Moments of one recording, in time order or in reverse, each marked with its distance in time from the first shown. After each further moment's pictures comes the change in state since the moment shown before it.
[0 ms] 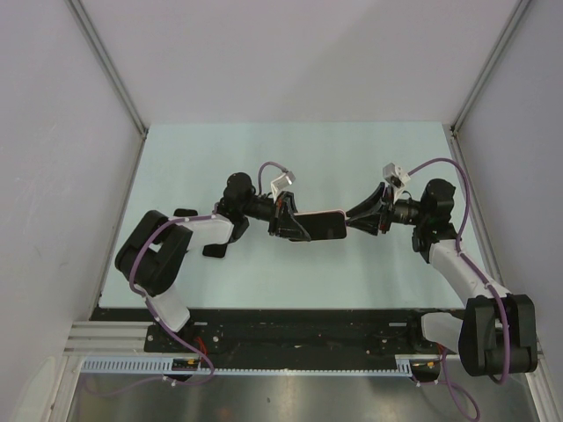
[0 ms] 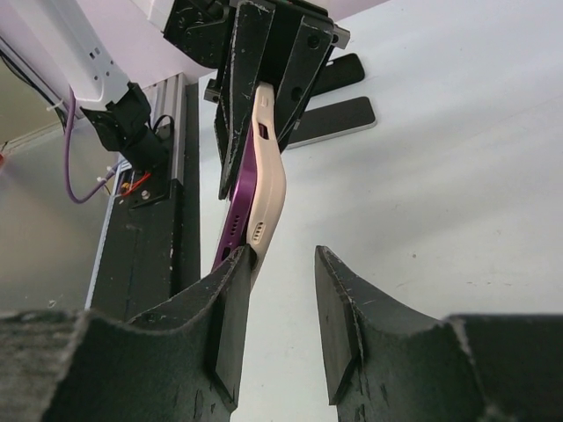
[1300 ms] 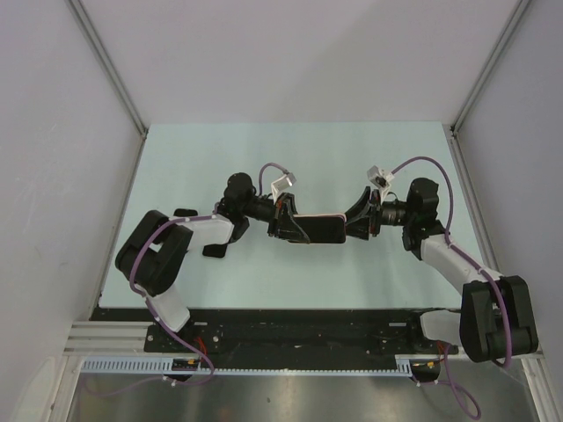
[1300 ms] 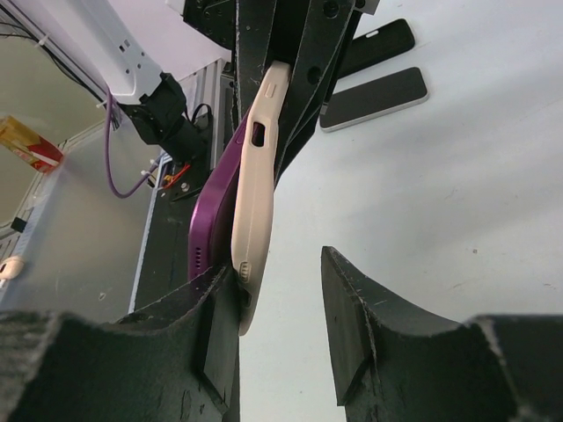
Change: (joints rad) left arm -0.002 0.002 0.000 -0.003 0.026 0.001; right arm 0.089 0.085 0.006 -0.011 -0.002 0.047
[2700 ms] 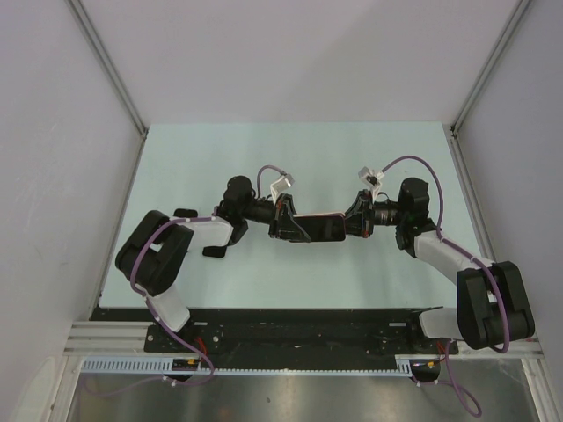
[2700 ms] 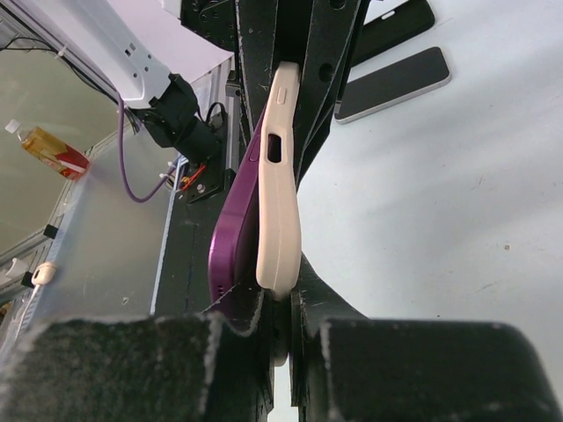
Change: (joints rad) left arm 0.007 0.003 -0.032 -0.003 -0.075 0.035; right arm 0.053 0.080 0.004 0.055 0.020 0.075
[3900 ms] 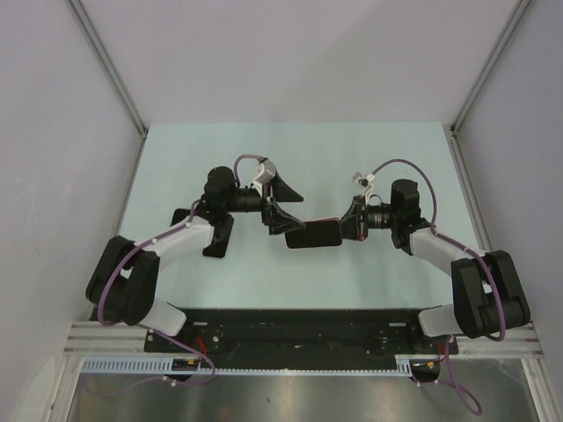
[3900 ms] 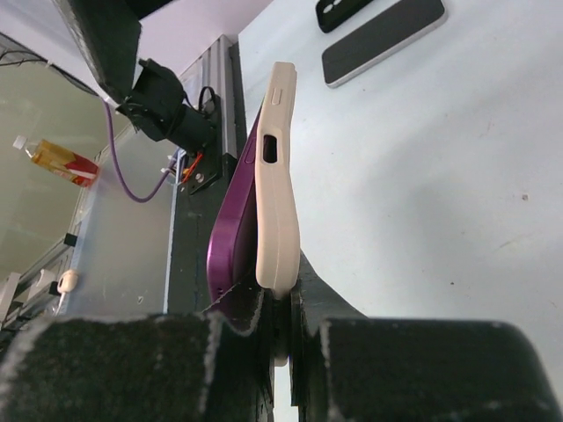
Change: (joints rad) left arm 0.053 -0.222 0.006 -0.200 -0.192 0.300; right arm 0.016 0.061 0.012 -0.132 0.043 -0.042
